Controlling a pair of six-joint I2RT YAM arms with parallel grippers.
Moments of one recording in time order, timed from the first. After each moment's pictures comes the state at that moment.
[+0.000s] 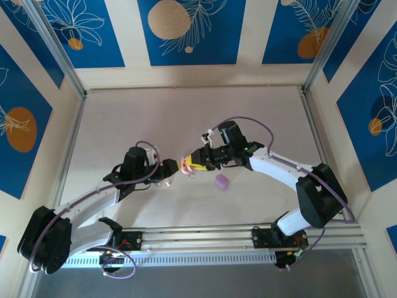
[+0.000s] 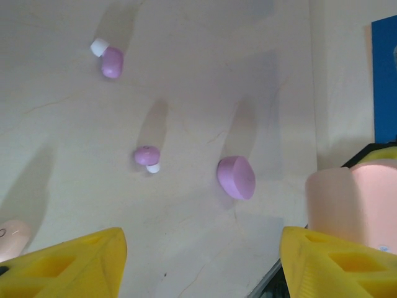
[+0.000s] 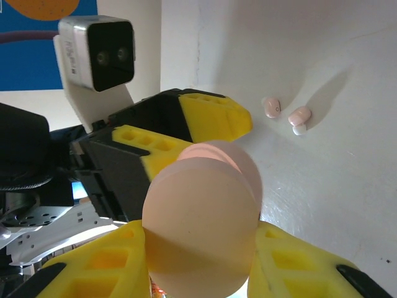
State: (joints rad) left arm -0.51 1.10 0.47 0.00 0.47 -0.89; right arm 0.61 1.48 0.91 -0.16 -0.85 0.89
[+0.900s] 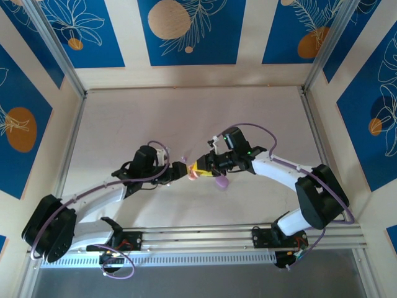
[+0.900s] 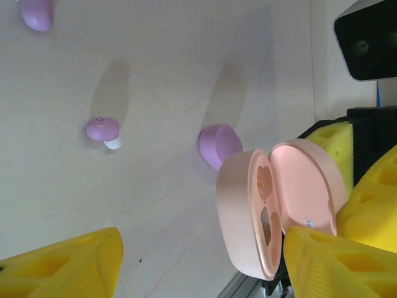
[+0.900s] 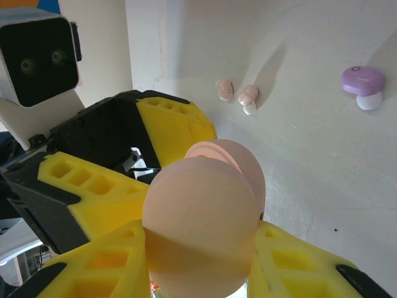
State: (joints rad) left arm -0.61 1.21 0.54 0.01 0.50 -0.89; right arm 0.58 1.46 0.82 -0.18 -0.84 0.85
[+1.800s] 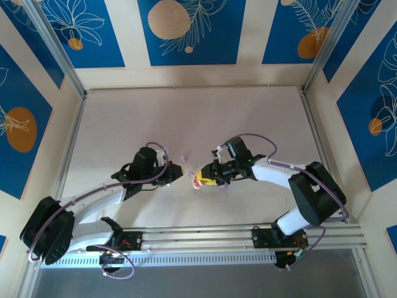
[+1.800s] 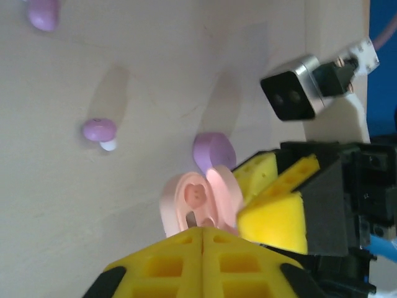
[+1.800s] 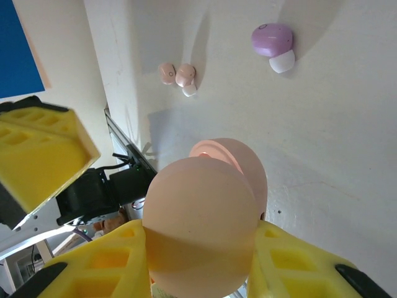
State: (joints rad) left arm -0.64 1.17 0.51 0.05 0.45 -0.99; right arm 0.57 1.51 0.68 -0.08 -0.84 0.86
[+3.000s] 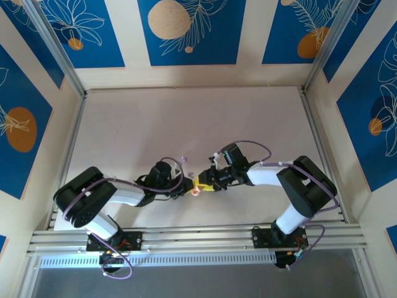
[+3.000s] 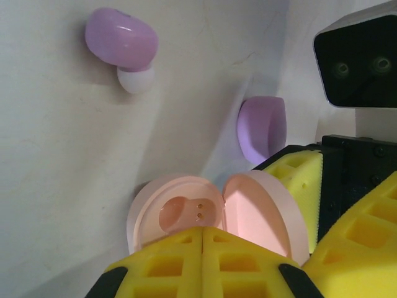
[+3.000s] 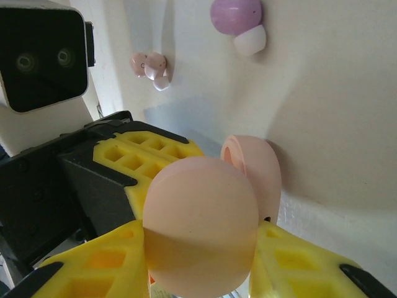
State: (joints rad) left arm -0.77 1.57 0.38 0.59 0.45 -1.22; right arm 0.61 1.60 0.60 0.12 -0.84 0.94
